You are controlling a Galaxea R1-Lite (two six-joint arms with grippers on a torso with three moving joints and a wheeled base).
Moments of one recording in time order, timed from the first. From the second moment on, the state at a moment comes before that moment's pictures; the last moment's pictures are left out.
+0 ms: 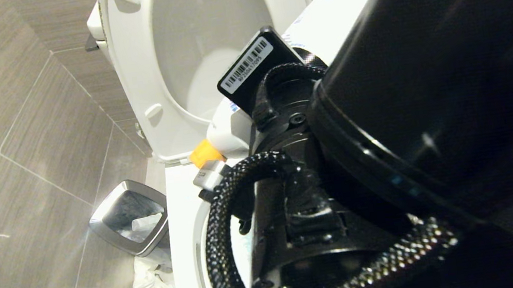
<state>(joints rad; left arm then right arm) 0.00 0.00 0.00 0.00 0.00 0.00 1.24 1.91 -1.43 -1.04 -1.29 -2.74</state>
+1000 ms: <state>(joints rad) 0.00 0.00 0.00 0.00 0.00 0.00 1.25 1.88 -1.31 -1.17 -1.40 -2.74</state>
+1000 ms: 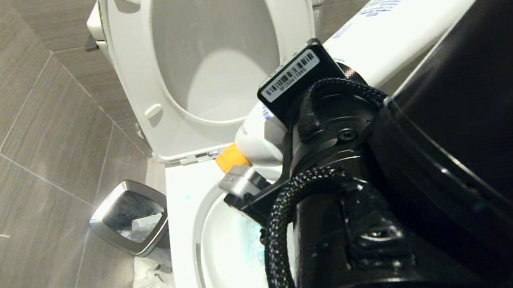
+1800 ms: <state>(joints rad) 0.00 0.00 0.00 0.00 0.00 0.00 1.19 1.91 -1.34 -1.52 -1.52 -2.68</state>
